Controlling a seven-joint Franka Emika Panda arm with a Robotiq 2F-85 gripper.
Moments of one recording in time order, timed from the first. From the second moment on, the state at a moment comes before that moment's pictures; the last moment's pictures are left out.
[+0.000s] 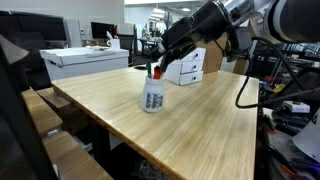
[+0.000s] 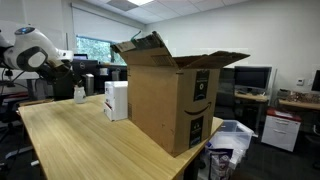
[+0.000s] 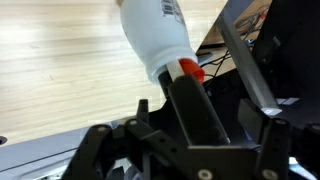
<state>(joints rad) 0.33 -0.11 0.30 -2.67 0.29 3.41 0.29</state>
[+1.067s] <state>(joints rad) 0.31 -0.25 0.20 -2.51 0.18 2.70 0.06</state>
